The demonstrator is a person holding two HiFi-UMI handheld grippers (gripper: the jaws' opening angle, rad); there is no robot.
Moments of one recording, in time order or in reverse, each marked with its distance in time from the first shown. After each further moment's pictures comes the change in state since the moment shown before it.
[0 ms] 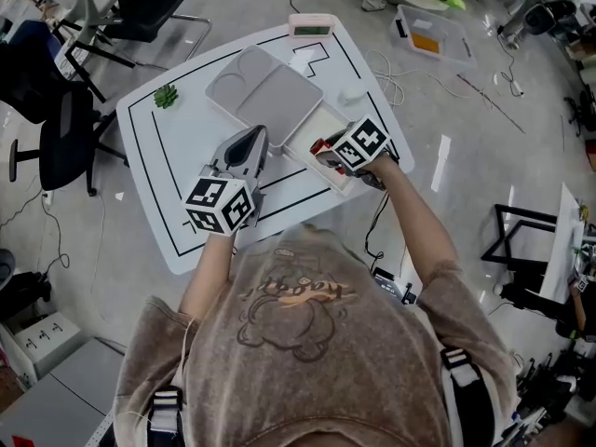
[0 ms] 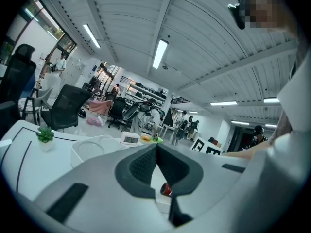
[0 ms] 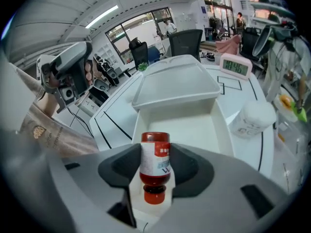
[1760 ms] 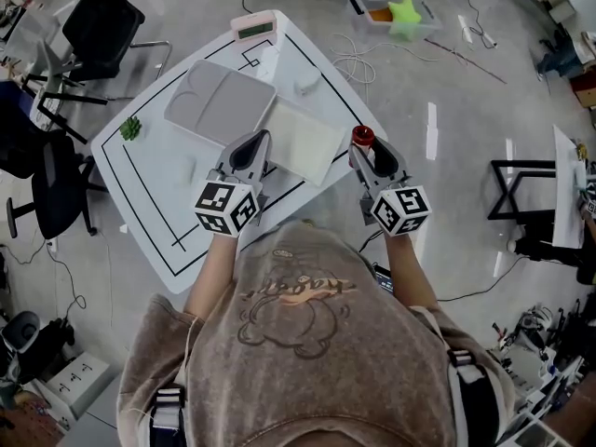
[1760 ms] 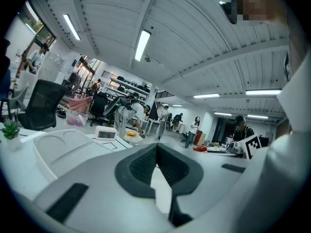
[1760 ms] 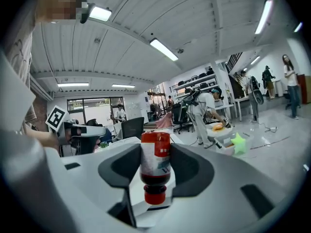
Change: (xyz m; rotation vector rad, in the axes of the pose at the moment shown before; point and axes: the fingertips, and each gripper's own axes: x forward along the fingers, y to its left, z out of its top) left arm 0.054 -0.075 -0.040 0.101 0.064 -0.188; right arm -0.192 -0.003 -0.087 0.340 -1.044 -0.601
